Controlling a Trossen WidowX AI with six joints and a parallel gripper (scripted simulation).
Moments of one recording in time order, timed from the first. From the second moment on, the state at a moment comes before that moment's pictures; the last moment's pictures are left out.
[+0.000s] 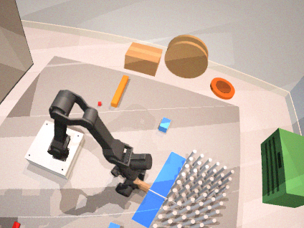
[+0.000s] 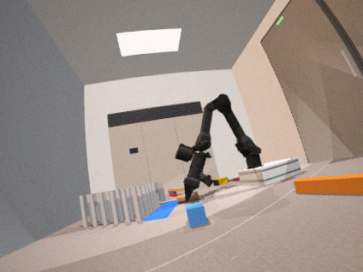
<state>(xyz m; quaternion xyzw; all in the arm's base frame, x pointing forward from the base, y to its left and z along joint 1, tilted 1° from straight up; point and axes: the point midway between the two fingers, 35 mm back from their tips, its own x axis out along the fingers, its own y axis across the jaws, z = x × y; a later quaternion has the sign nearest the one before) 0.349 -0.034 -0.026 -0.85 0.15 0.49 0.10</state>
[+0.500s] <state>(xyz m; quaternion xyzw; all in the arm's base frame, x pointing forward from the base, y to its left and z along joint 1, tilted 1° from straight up) 0.340 -0.030 -0.027 -0.85 0.15 0.49 0.10</state>
